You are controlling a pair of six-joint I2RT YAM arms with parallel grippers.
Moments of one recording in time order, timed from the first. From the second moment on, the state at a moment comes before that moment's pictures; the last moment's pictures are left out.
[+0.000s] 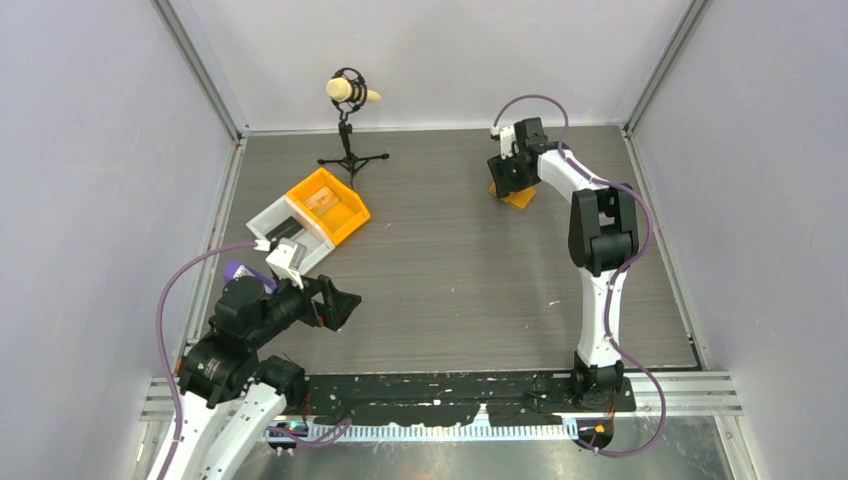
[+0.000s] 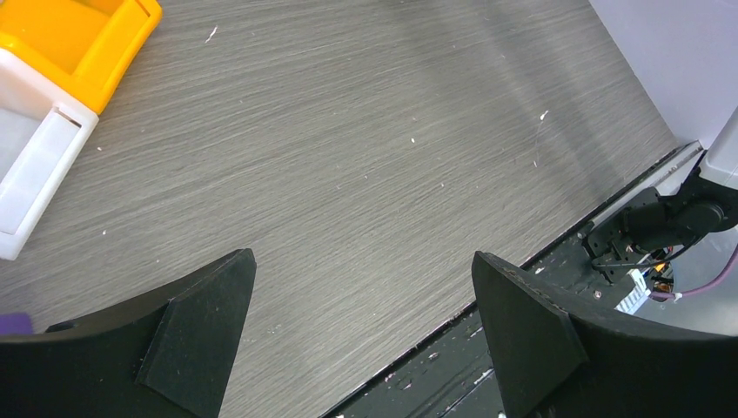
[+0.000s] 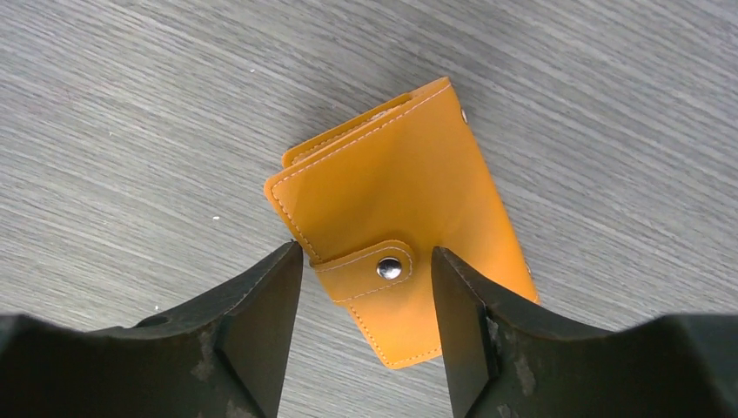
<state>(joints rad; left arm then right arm) -0.40 0.33 0.69 -0.71 0.26 -0.31 0.18 2.22 1.77 -0.54 -0.13 -0.24</state>
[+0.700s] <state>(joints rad) -0.40 0.32 0.69 -0.71 0.26 -0.31 0.18 2.07 1.56 -0.57 -0.13 -0.07</state>
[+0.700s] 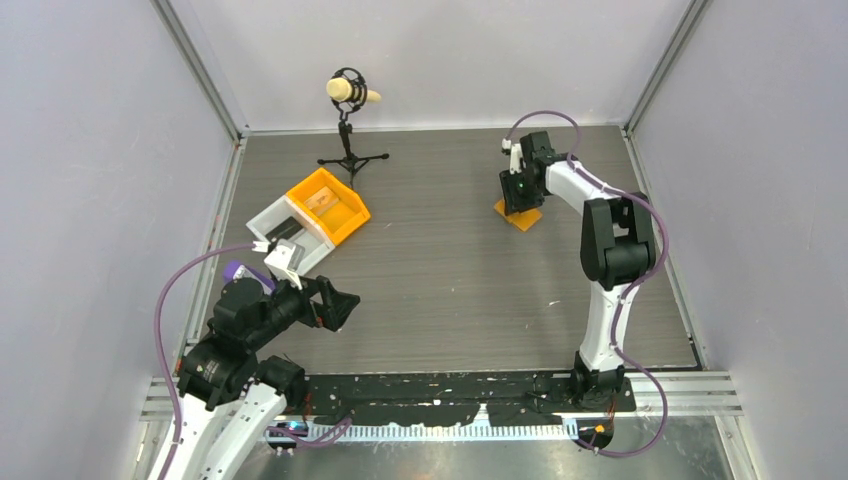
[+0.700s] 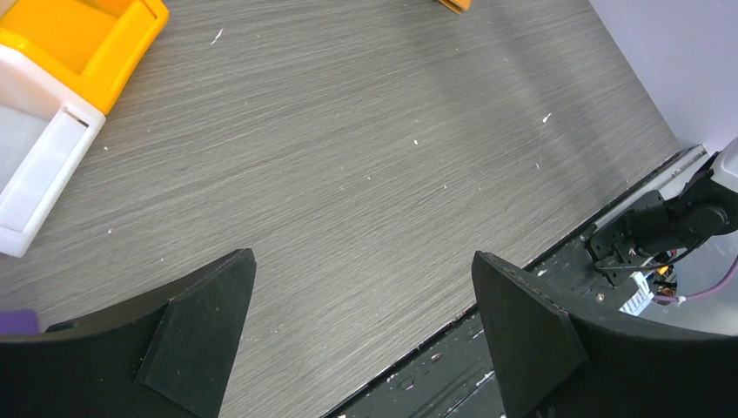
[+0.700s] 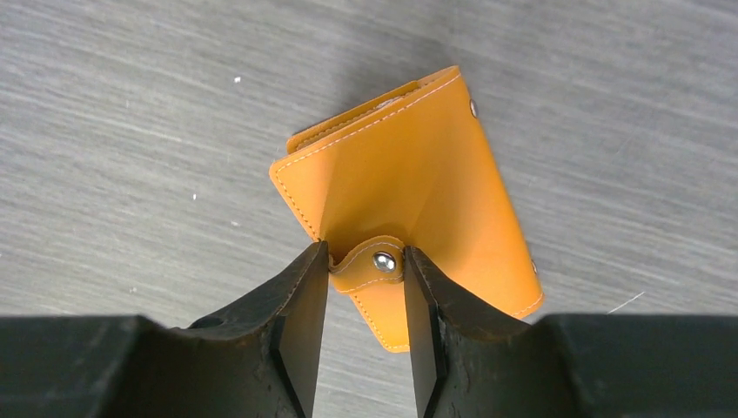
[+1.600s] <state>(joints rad) -0.40 0.31 0.69 -0.73 0.23 -0.31 0.53 1.70 1.05 -0.42 -0.16 0.12</state>
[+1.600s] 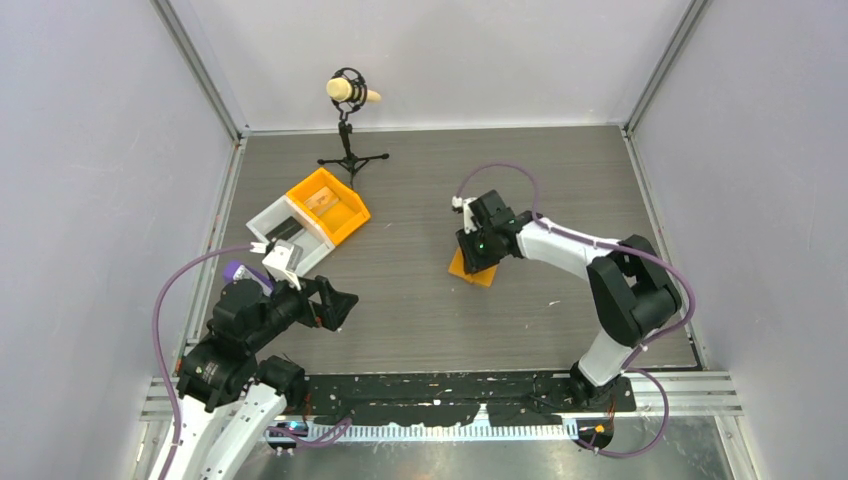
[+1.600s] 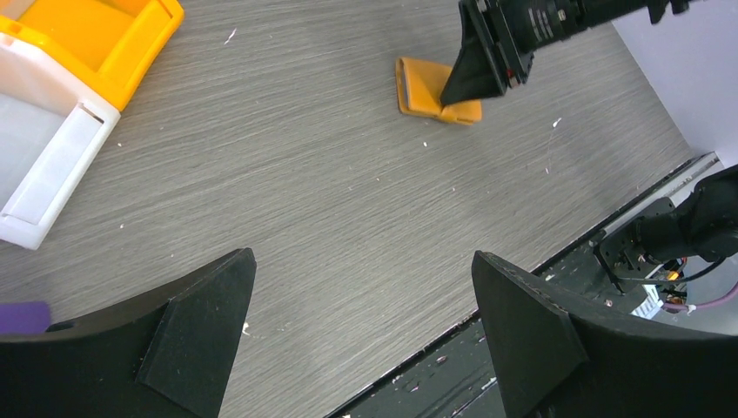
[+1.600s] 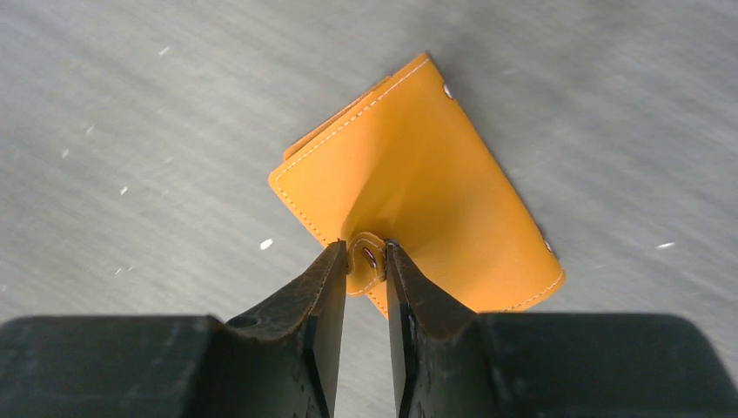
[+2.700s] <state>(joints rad) -0.40 0.40 0.69 -0.75 0.21 -0.32 0.70 1.28 0.79 -0.36 -0.26 0.24</state>
